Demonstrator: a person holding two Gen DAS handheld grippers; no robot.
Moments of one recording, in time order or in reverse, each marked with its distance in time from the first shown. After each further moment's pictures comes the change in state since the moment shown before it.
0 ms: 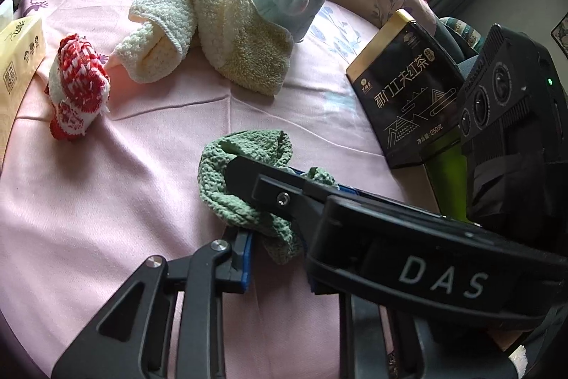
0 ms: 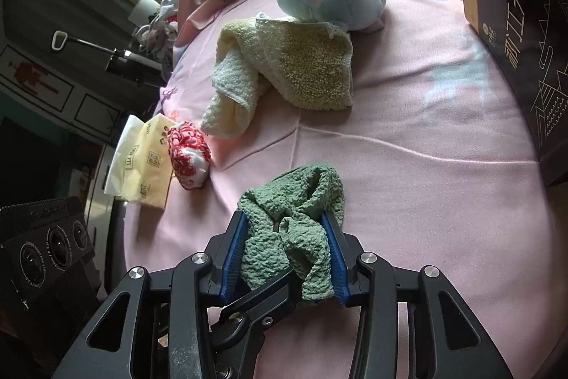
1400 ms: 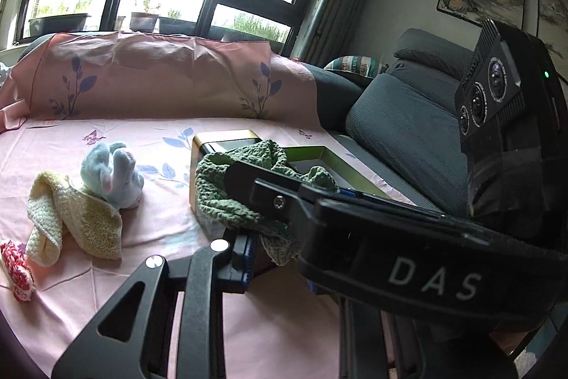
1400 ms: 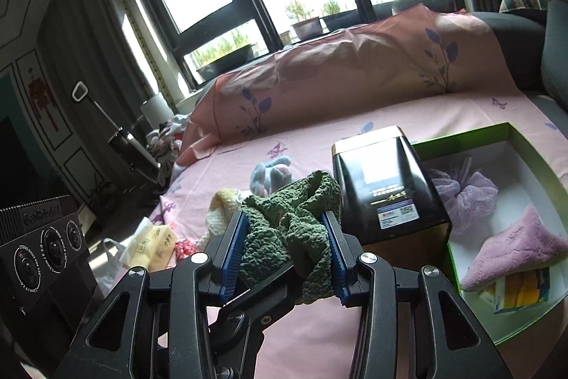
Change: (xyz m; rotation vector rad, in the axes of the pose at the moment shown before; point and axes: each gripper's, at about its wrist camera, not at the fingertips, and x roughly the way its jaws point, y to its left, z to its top) left arm -0.035 -0.172 0.025 0.400 -0.370 -0.225; right arm -0.194 -0.019 0.007 -0.137 -0.534 -0.142
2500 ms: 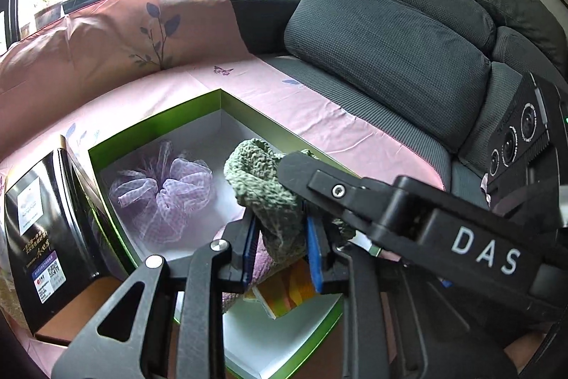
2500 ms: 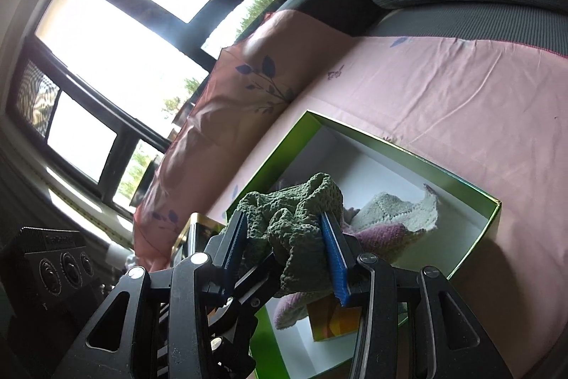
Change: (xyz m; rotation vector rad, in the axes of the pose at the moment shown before) left arm 0.165 -0.115 0.010 0.214 0.331 -0.096; right arm -0.068 -0.203 -0.026 0.625 -0.230 -0.154
